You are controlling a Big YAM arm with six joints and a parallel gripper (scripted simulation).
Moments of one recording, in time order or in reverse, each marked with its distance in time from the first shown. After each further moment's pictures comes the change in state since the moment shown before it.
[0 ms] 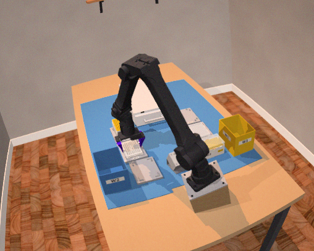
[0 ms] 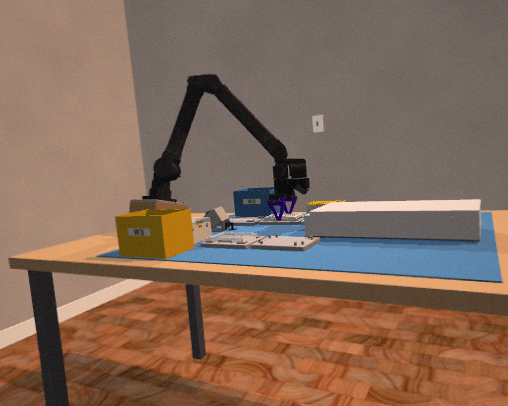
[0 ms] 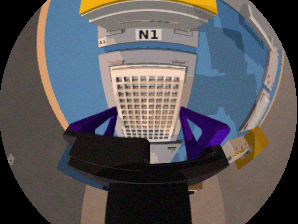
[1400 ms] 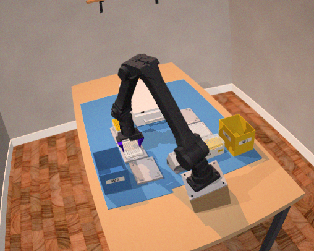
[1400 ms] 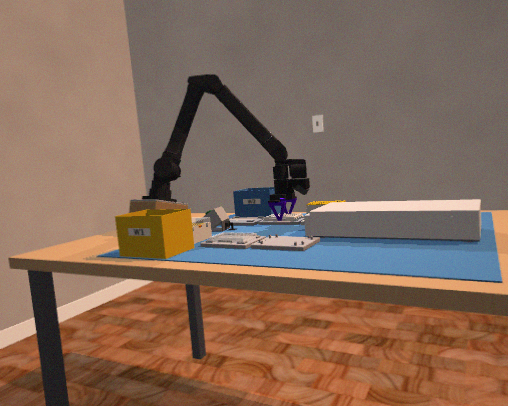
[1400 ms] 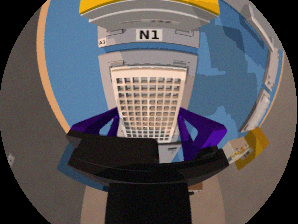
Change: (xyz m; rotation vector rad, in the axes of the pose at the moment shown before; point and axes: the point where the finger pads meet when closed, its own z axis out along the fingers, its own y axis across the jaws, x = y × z) arm -0.001 0.001 0.002 -0.001 -0.003 -0.001
